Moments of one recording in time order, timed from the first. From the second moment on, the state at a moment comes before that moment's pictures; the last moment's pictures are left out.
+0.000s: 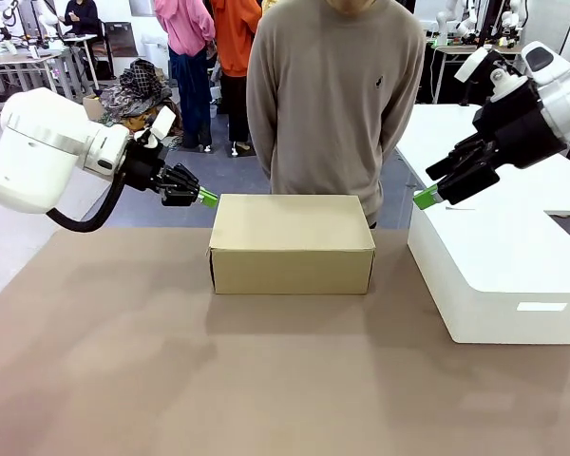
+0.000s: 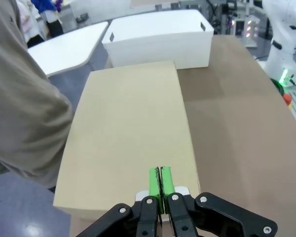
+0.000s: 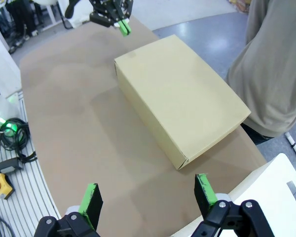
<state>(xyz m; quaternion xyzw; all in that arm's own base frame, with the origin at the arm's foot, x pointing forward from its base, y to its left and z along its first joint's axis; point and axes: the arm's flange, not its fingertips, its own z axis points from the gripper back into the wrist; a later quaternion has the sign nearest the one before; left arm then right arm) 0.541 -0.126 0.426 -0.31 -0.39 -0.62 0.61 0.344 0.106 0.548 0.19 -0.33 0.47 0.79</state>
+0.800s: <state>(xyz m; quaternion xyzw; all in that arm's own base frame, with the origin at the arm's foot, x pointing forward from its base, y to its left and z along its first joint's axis) 0.448 -0.110 0.511 -0.25 -0.30 -0.57 0.72 0.443 0.193 0.589 0.11 -0.27 0.47 0.83</state>
